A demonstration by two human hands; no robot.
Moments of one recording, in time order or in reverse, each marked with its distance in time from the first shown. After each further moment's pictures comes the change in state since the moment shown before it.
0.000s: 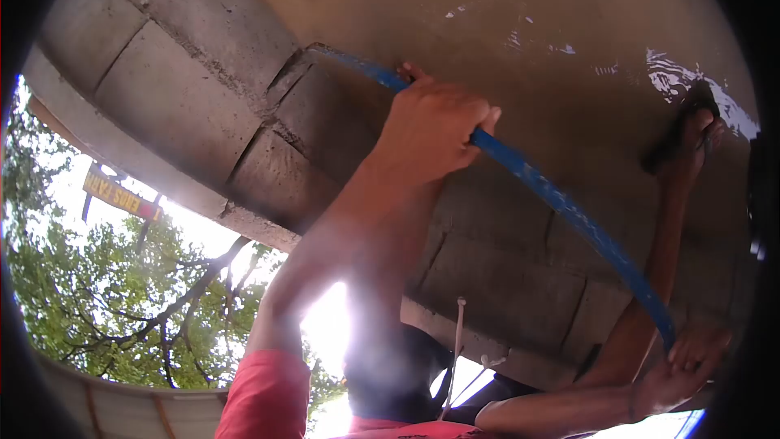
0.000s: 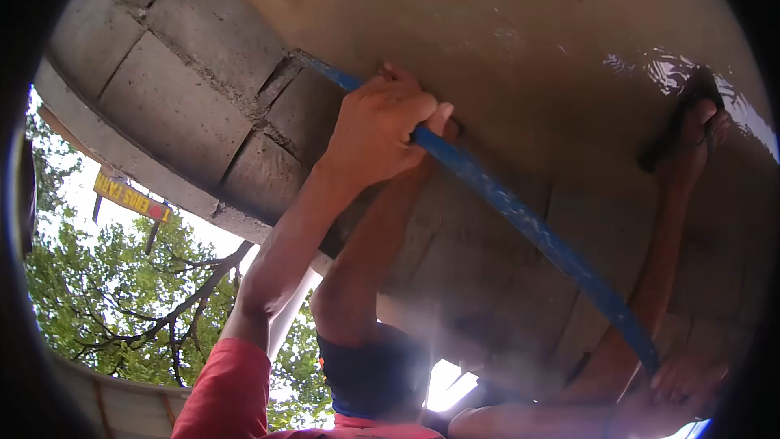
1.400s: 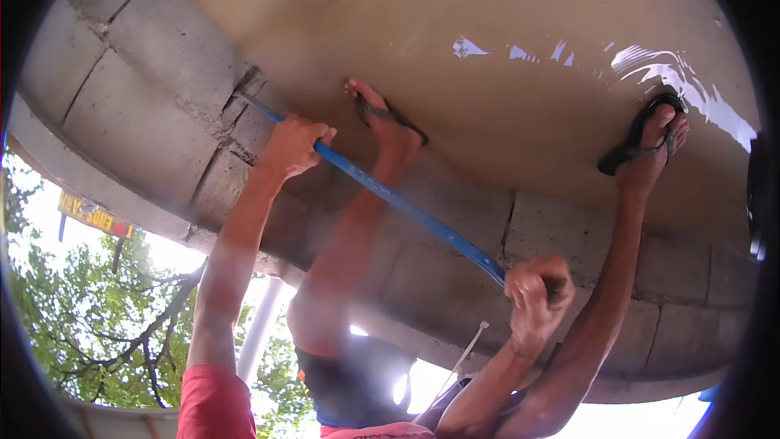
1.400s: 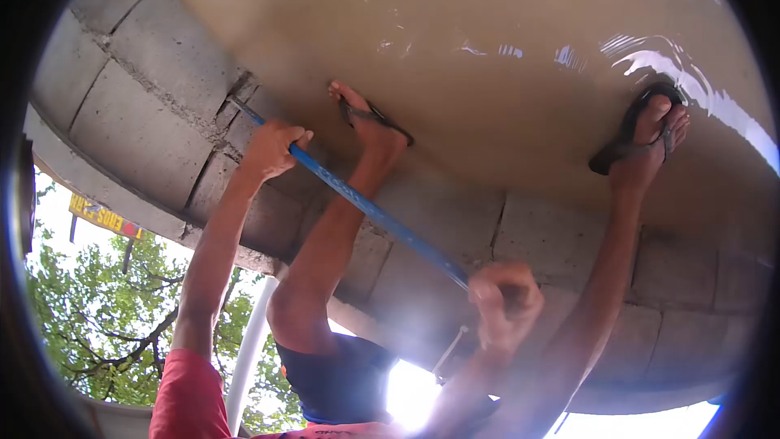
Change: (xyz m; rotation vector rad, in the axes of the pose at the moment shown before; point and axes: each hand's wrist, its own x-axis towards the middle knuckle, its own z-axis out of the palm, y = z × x) left_hand -0.076 -0.134 -0.006 0.187 -0.390 -0.147; right_hand -0.037 0.123 -0.017 0.384 -1.033 0.229
